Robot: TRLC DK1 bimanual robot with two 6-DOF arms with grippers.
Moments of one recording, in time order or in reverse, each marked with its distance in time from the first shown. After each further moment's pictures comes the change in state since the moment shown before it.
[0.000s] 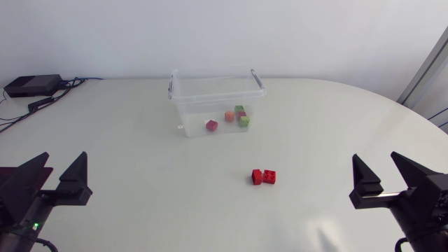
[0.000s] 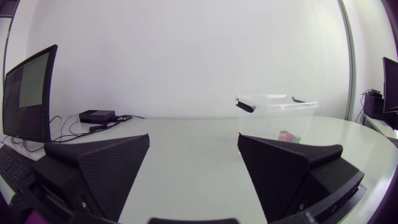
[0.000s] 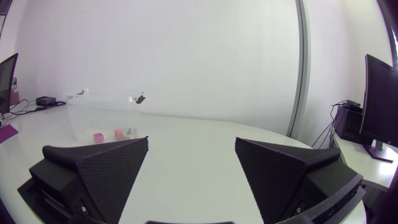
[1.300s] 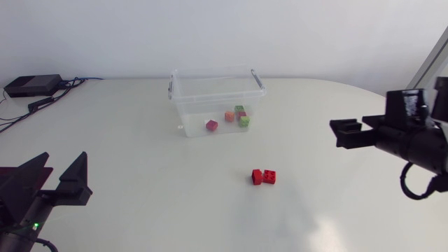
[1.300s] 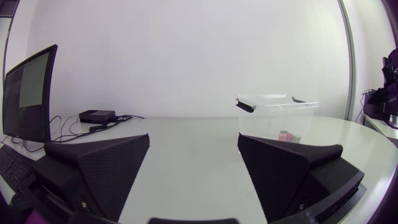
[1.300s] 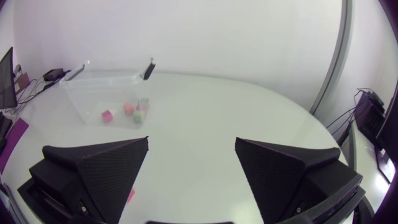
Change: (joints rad) left arm 0.000 0.000 0.000 0.000 0.000 0.000; right arm 0.019 0.915 0.563 -0.093 -0.084 0.000
